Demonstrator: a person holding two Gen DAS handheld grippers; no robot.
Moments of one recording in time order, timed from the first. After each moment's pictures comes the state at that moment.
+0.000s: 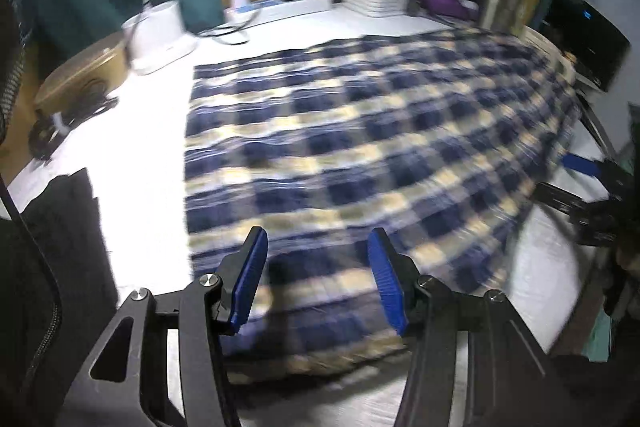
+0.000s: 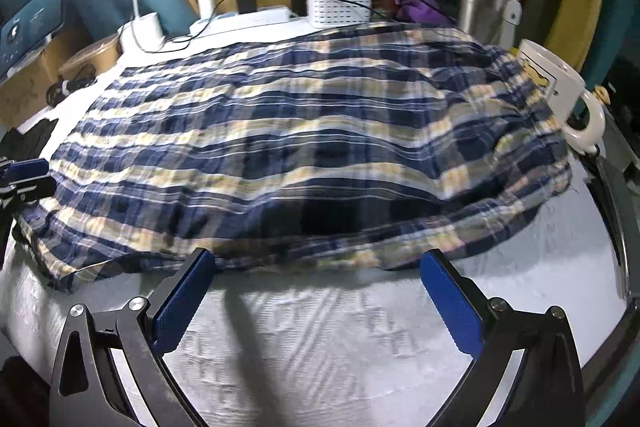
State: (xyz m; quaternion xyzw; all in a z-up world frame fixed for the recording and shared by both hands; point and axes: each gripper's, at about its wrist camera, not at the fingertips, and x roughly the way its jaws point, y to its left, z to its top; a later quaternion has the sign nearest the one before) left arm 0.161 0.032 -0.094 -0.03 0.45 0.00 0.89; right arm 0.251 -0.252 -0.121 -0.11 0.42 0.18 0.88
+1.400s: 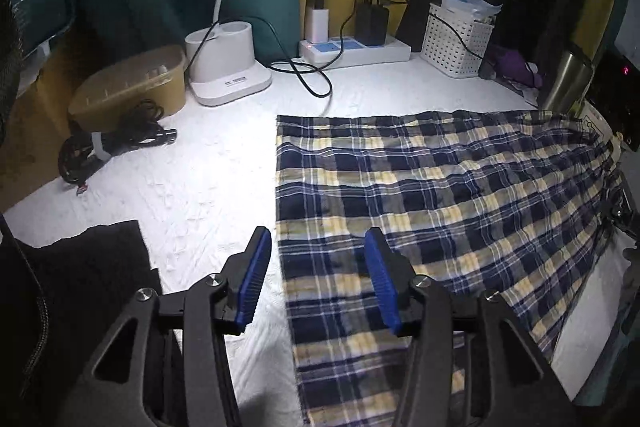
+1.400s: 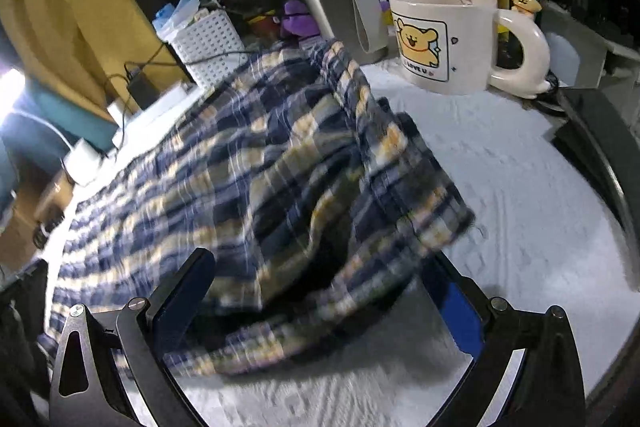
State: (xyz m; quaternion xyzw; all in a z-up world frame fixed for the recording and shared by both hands) left arm 0.206 0.093 -0.076 -0.07 0.41 0.07 0.91; right arm 0.341 -0.351 -0.113 0.09 0.42 0.13 0.89
